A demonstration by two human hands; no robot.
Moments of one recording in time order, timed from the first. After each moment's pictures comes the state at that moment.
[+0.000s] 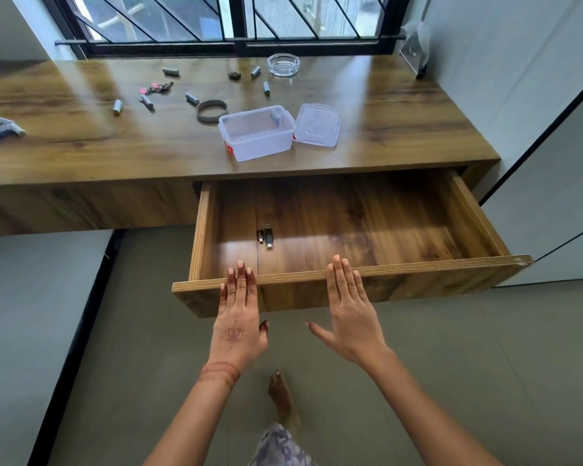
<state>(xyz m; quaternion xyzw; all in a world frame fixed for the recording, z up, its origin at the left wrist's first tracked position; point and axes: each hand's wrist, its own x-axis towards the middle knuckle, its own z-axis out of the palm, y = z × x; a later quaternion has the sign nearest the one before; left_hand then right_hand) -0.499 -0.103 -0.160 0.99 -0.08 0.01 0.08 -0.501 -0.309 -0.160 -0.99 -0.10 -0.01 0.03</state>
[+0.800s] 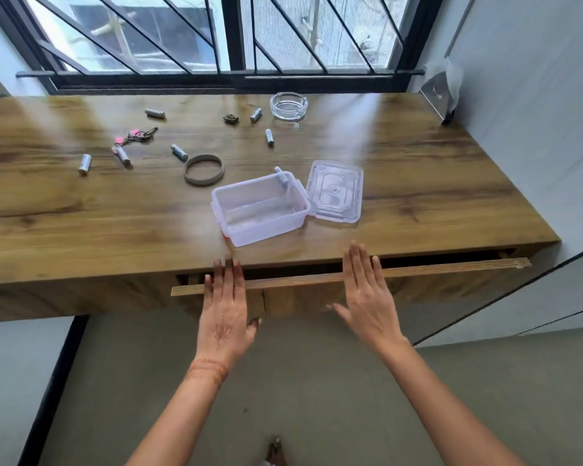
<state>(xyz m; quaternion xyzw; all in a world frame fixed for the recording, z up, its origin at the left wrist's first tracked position) -0.272 -0.078 -0.163 0.99 -0.08 0.10 0.01 -0.265 -0.325 -0.152 -0.99 -0.11 -0.11 -0.01</state>
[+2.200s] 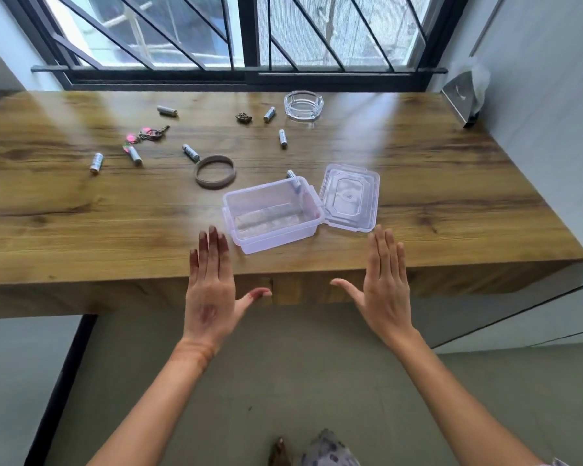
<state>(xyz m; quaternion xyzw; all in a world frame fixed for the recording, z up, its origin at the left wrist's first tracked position) -0.238 -0.060 -0.110 0.99 -0.03 0.13 0.05 -0.227 -0.324 -0.131 -0.97 -0.05 -0.23 0.04</state>
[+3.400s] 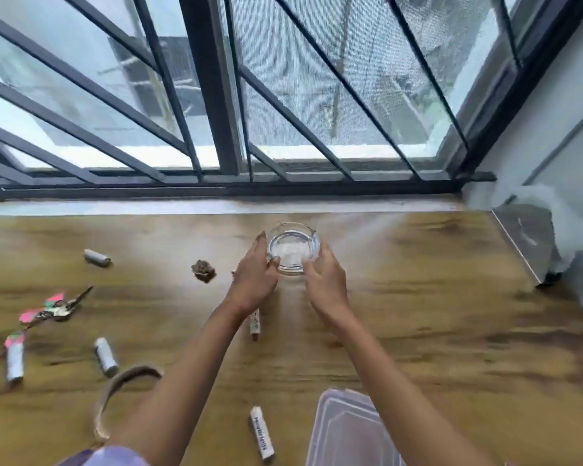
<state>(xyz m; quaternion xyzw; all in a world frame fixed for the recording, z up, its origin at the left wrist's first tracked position) 0.186 -0.164 -0.053 0.91 0.03 -0.07 0.41 0.185 -0.283 -0.078 -0.84 0.08 -0.03 0.53</state>
